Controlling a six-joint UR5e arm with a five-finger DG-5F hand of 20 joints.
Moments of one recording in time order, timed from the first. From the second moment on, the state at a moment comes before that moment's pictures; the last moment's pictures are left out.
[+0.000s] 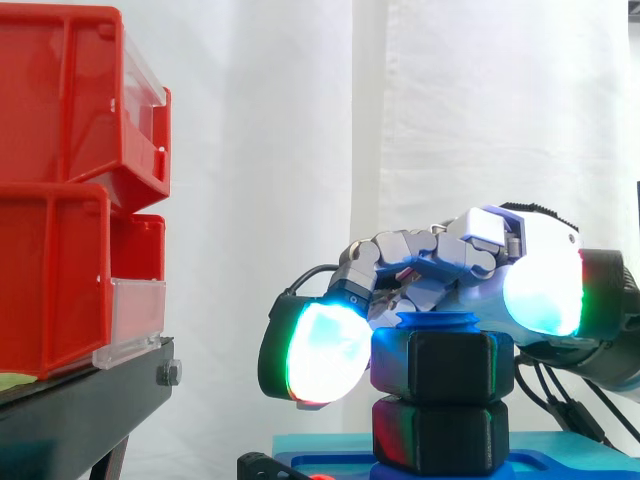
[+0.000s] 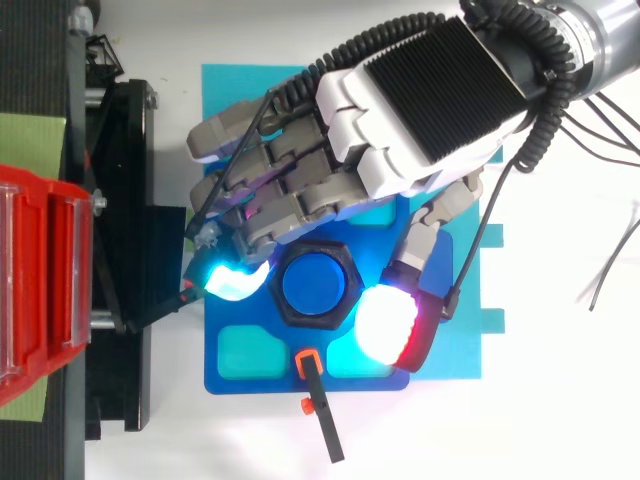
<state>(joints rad) -0.09 -2.46 -1.13 -2.29 -2.22 -1.04</state>
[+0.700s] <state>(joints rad) -0.09 -2.46 -1.13 -2.27 -2.22 -1.02</state>
